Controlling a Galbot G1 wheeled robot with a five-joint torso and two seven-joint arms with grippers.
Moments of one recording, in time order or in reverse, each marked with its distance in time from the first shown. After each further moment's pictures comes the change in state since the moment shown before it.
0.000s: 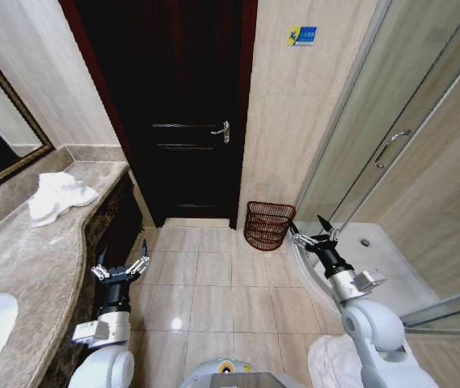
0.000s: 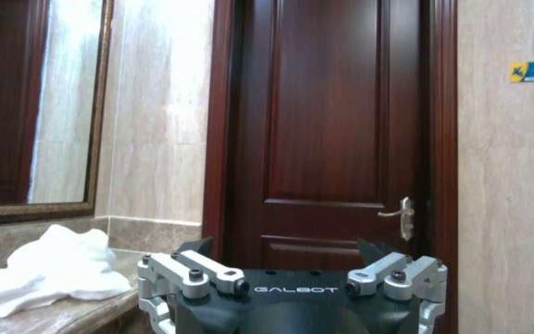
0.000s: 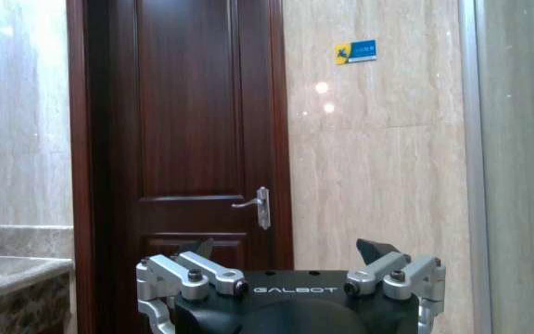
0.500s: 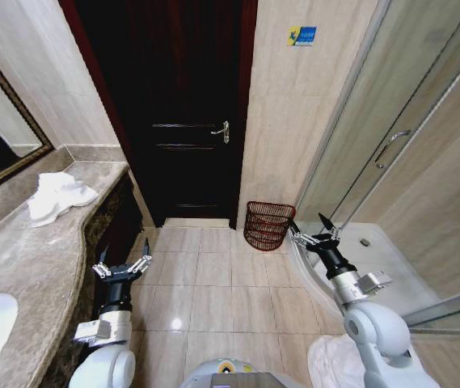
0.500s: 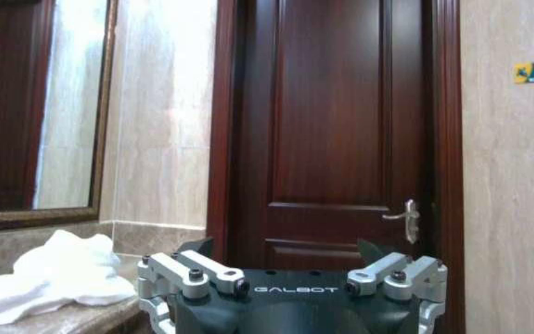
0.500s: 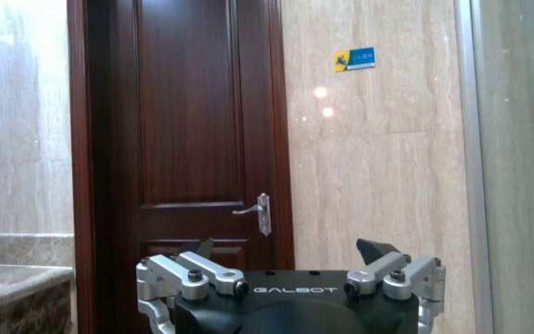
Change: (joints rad) left arm -0.005 0.002 -0.011 0.007 0.002 -0.010 -0.003; right arm -0.004 0.013 0.007 0.024 0.005 -0.009 -0.001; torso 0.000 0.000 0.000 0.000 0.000
